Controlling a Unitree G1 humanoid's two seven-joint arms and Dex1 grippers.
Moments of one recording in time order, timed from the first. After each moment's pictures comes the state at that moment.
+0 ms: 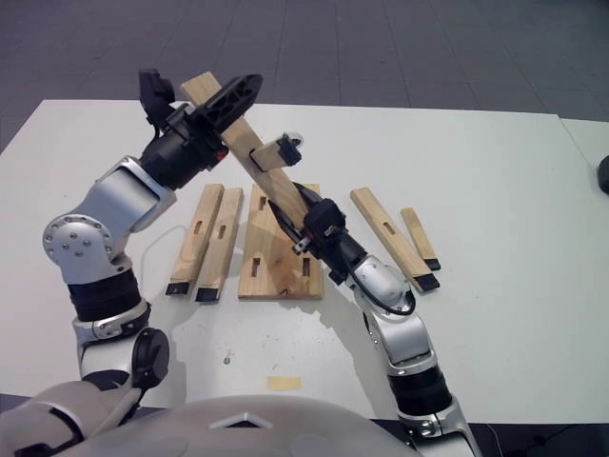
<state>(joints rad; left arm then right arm) -0.51 0.14 0.25 -0.25 -1.35 0.90 0.10 0.00 -0.22 0.27 -0.38 0.10 0.10 0.41</state>
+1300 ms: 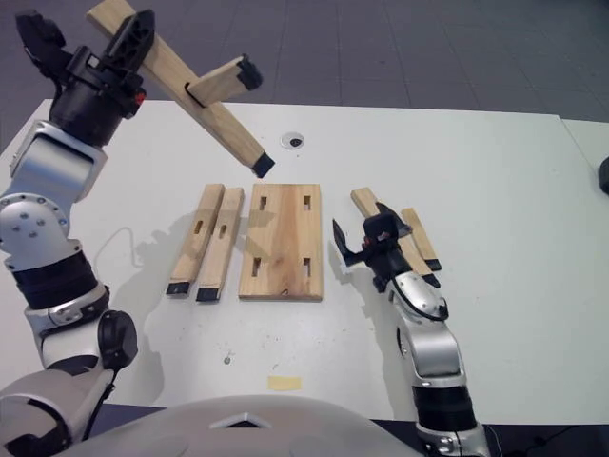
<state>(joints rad) -0.56 0.33 0.38 -0.23 -1.12 0.72 -0.04 0.20 -0.33 0.08 -0.34 0.05 0.35 0.32</state>
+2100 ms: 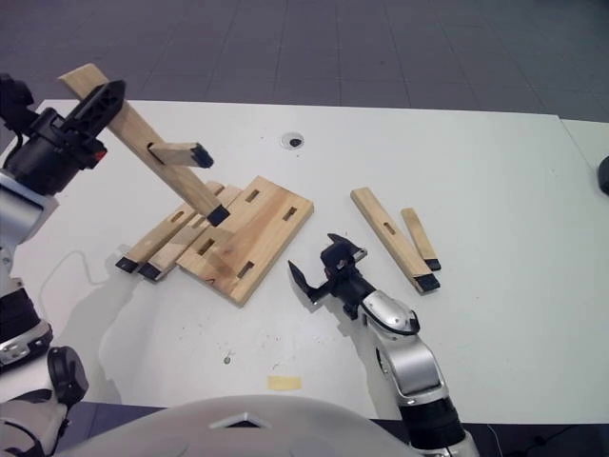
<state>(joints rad) -0.34 0.56 0.49 -0.21 -1.15 0.81 -0.29 0.20 -0.27 0.22 -0.35 0.07 0.35 0.39</state>
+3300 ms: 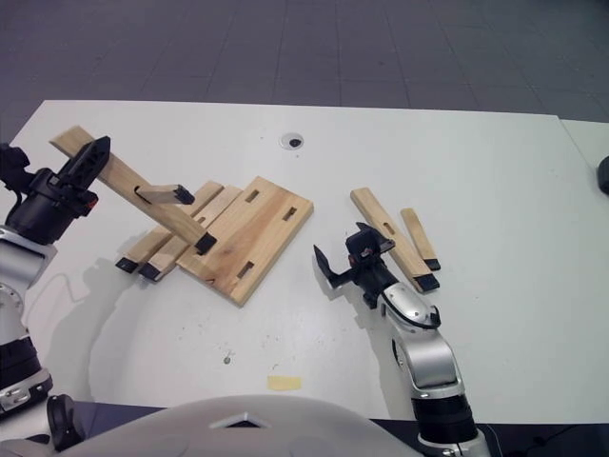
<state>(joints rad) -0.10 0.52 0.51 -0.21 -1.05 0.67 -0.40 0.17 -0.28 0.13 -0.35 0.06 0.38 0.34</state>
